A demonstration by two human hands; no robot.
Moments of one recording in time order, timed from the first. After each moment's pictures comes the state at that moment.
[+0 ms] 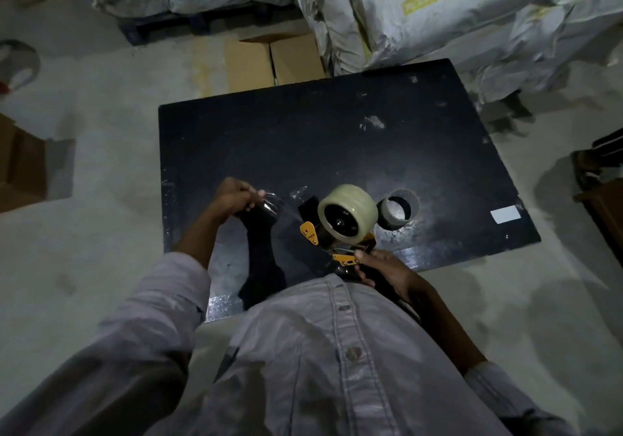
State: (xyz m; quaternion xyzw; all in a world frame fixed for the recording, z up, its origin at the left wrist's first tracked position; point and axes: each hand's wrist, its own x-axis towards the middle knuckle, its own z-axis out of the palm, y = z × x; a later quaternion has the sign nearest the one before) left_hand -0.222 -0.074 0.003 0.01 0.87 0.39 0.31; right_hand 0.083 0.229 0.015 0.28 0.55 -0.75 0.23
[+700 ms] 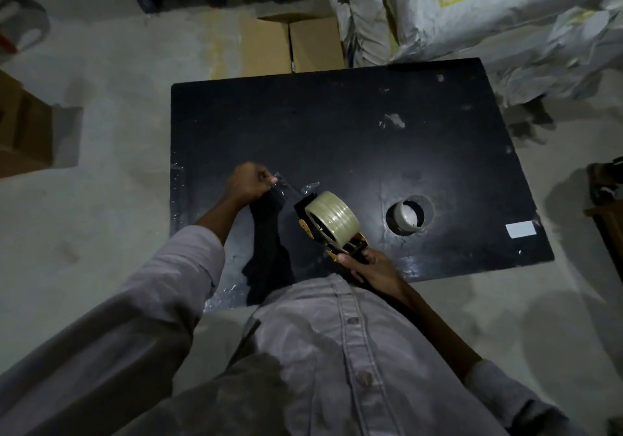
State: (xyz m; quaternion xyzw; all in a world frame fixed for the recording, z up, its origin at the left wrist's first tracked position) left_hand -0.239 -0.066 -0.021 0.09 0.93 0.27 0.21; right_hand 0.054 0.194 0.020 0.31 0.63 -0.68 0.21
